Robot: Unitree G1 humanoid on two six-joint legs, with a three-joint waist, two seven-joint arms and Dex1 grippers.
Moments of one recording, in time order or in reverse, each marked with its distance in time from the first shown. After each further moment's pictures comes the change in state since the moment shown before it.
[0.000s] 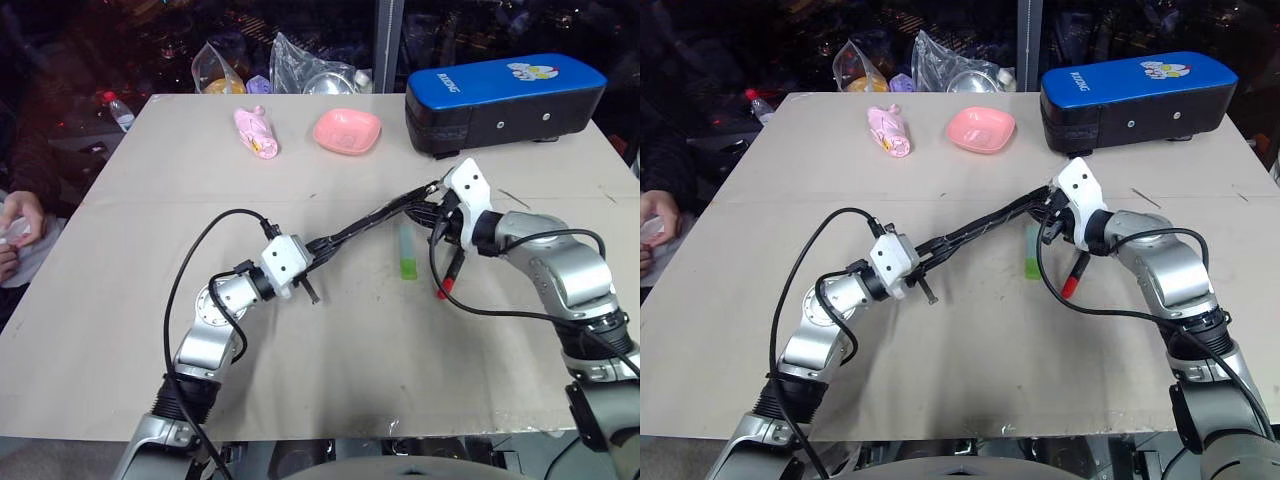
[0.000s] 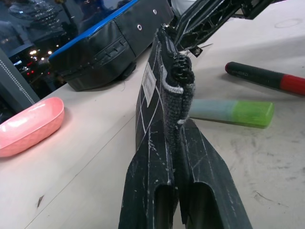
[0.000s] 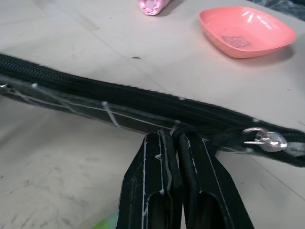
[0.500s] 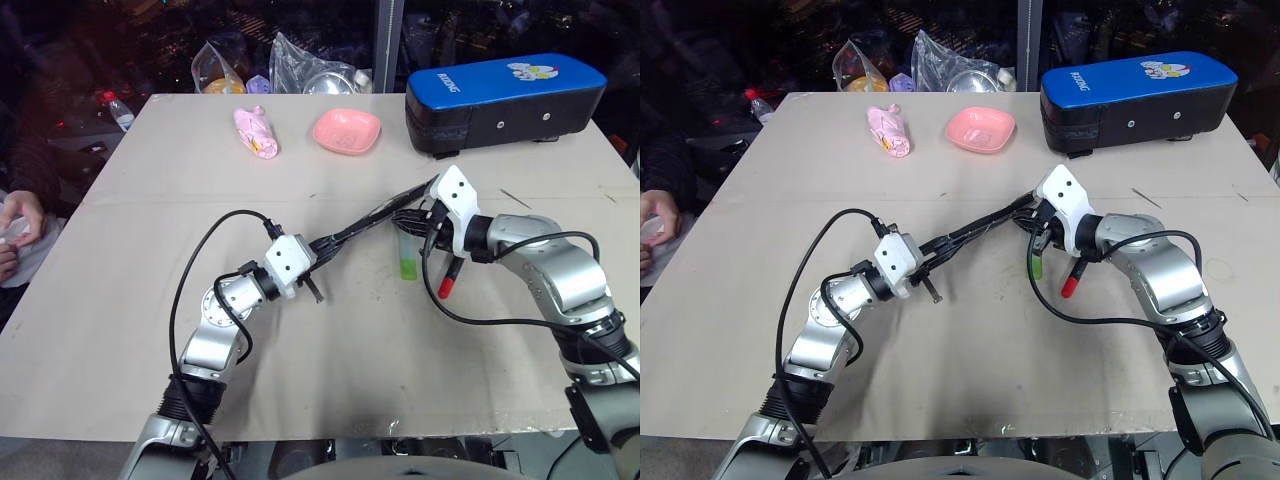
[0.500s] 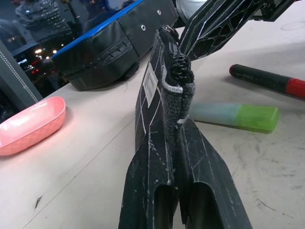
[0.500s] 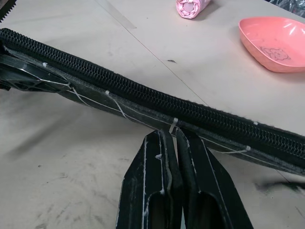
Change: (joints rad) left arm 0.000 -0.021 -0.003 0.000 0.017 0.006 0.028; right arm 0.001 -0.006 0.040 -0.058 -0.016 -0.001 0.054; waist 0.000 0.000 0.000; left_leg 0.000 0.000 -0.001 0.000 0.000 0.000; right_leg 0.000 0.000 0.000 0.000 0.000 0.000
